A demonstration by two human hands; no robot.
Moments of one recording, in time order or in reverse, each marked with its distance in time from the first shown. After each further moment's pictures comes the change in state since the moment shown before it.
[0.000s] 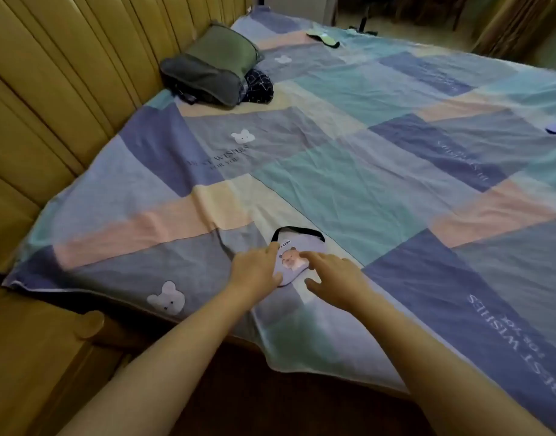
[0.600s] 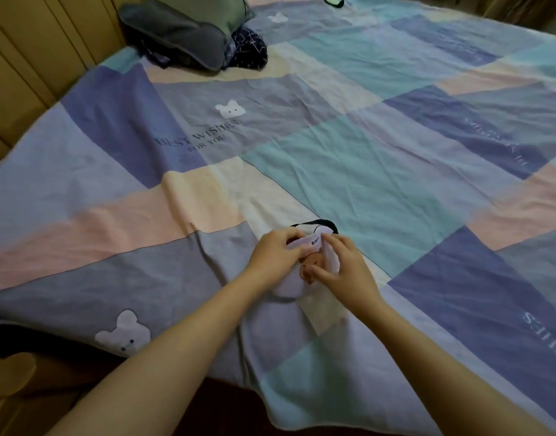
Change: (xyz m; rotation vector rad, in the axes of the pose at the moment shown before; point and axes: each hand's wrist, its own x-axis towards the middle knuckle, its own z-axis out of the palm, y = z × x) left_hand 0.108 -0.010 0.056 -1.004 0.032 -0.039; right_hand 0.092 0.044 0.073 0.623 0.327 0.235
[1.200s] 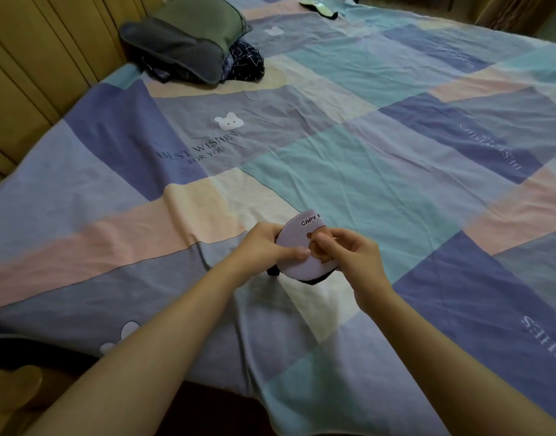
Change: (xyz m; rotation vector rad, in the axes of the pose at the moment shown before) left_hand 0.003 0.023 -0.041 -0.191 -0.177 -0.137; right_hand 0.008 -0.041 -0.029 0.788 0.080 0.122
